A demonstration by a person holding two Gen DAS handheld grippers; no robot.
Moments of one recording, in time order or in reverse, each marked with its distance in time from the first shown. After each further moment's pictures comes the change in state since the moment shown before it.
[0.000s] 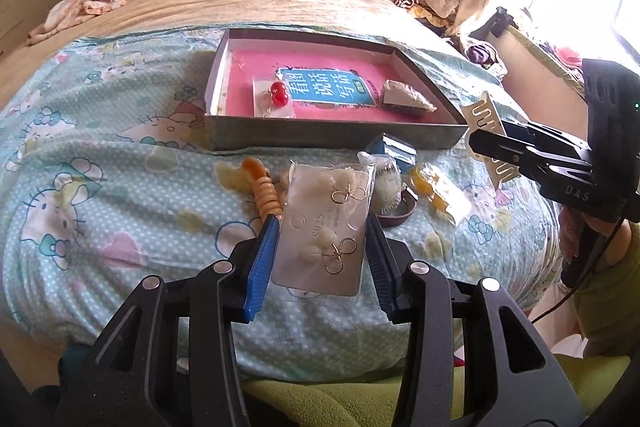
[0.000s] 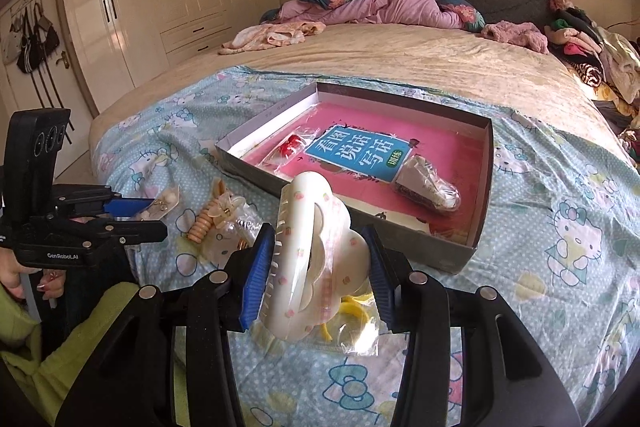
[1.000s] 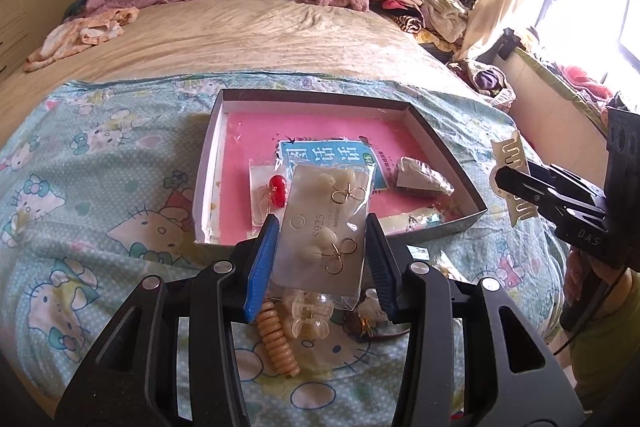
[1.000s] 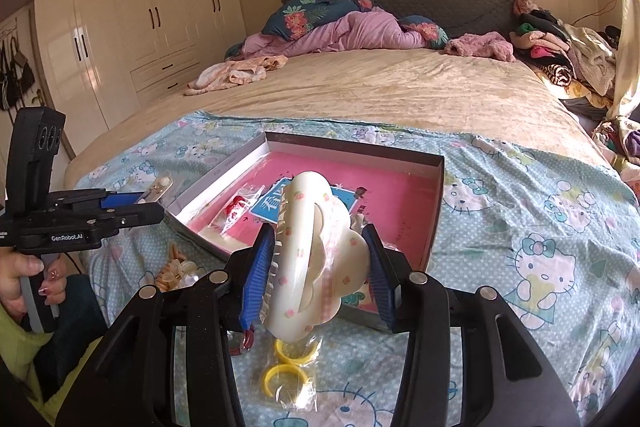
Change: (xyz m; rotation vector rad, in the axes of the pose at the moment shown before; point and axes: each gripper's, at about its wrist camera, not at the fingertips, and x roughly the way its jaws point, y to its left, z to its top) left arm 0.029 -0.002 0.078 0.003 -0.075 0.018; right arm -0.002 -0.044 0.032 0.082 -0.102 -0.089
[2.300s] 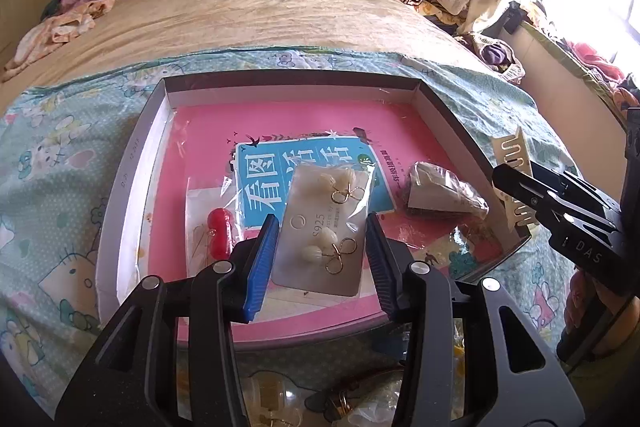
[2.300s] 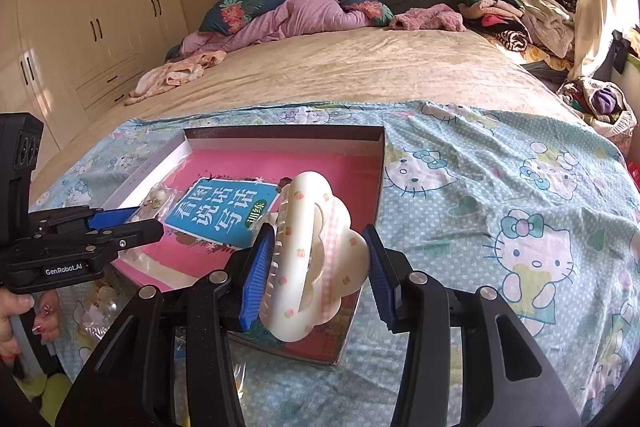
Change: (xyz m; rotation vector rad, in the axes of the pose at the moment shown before) left arm 0.094 -0.020 0.020 0.035 0.092 0.014; right arm 0.060 -0.052 -0.012 0.135 0.037 -0.156
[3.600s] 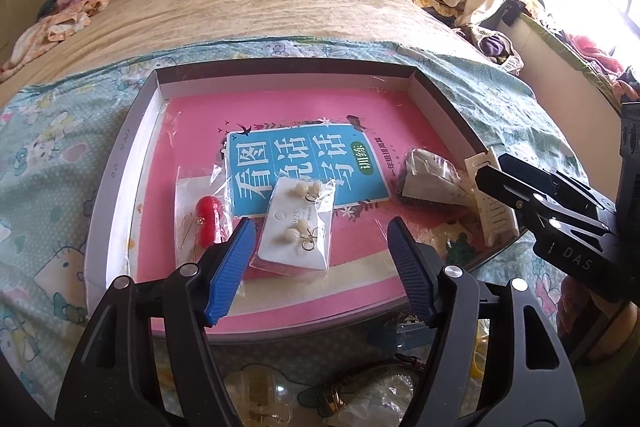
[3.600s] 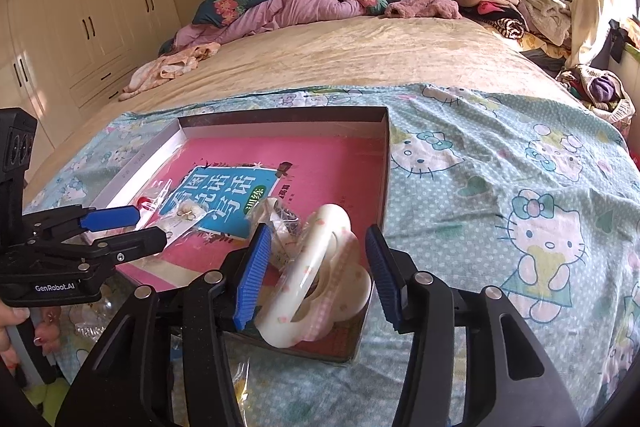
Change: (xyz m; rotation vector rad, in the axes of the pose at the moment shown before) left arm -0.001 -0.005 -0.005 0.015 0.020 -0.003; right arm 0.006 0.004 -0.007 0.012 0.025 -0.002
